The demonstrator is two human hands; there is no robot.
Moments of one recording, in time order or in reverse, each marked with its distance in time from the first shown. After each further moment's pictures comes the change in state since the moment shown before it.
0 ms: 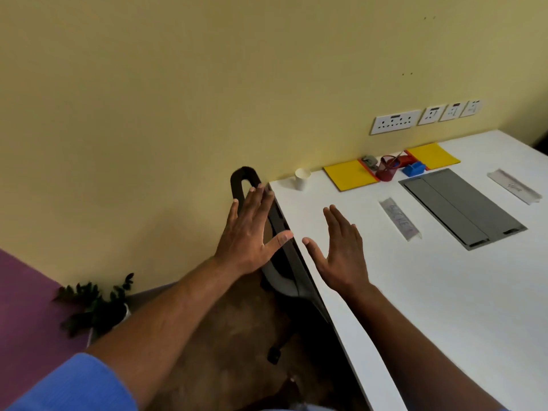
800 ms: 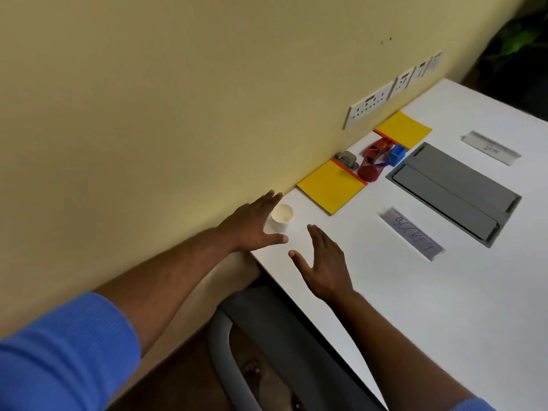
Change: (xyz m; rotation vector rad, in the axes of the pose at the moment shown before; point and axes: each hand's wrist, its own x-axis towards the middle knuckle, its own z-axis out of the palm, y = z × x) left_hand 0.407 -0.180 0.166 -0.177 -0.674 0.317; right_hand 0.285 0.071 0.183 -0.003 -0.084 0.531
